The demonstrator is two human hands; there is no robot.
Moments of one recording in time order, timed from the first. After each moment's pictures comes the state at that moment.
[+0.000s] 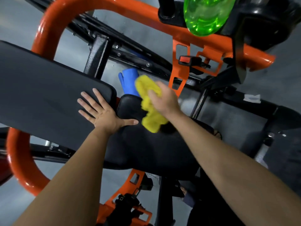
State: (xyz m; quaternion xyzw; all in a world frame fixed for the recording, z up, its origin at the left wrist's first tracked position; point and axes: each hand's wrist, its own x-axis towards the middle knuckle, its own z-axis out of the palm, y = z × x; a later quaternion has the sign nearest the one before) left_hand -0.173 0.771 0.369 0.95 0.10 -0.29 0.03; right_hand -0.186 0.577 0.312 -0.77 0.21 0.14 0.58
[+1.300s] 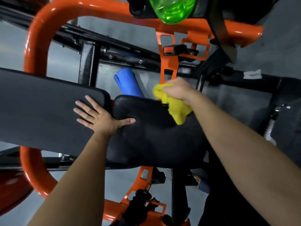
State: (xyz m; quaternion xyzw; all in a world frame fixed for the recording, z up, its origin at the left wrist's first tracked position) left_hand -0.174 0.767 0.369 0.95 0.12 -0.28 0.02; right_hand -0.193 0.504 0.276 -0.73 0.25 0.31 0.55
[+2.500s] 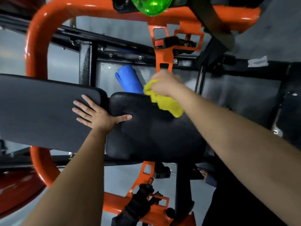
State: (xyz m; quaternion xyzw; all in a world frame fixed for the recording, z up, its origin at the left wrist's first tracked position) left_hand -0.175 0.756 0.371 0.95 0.16 -0.26 -0.03; right_hand -0.183 0.519 0.304 -0.82 0.19 0.32 0.44
